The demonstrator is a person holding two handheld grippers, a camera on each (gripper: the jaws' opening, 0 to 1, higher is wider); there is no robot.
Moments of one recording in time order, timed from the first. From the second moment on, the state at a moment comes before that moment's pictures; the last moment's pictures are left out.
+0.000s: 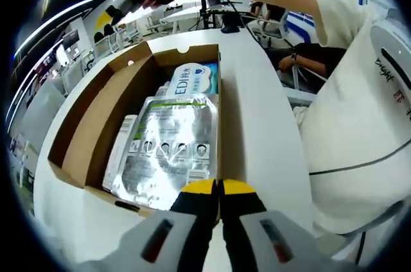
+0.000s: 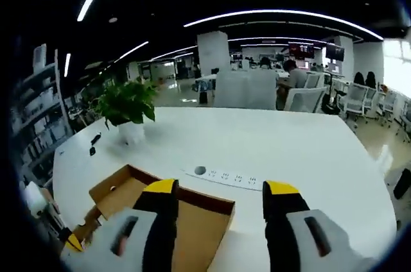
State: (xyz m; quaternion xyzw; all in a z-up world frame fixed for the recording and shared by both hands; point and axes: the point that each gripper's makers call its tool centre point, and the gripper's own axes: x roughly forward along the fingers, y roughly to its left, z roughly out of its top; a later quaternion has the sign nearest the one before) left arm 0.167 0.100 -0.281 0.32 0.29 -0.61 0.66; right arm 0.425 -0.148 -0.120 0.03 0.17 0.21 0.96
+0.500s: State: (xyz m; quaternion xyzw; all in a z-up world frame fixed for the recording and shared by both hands) left arm 0.168 0.099 -0.282 0.33 0.30 -0.60 0.66; right arm 0.393 -0.180 -0.132 0.03 0.16 0.23 0.96
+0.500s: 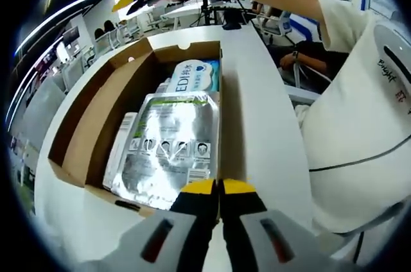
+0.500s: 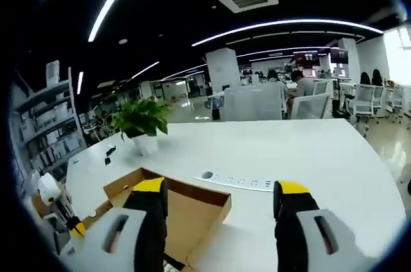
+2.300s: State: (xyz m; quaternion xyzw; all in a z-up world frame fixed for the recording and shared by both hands) left arm 0.168 0.099 -0.281 0.31 0.29 -0.60 0.67; right arm 0.282 -0.039 -0.207 -0.01 0.31 0.47 0.82
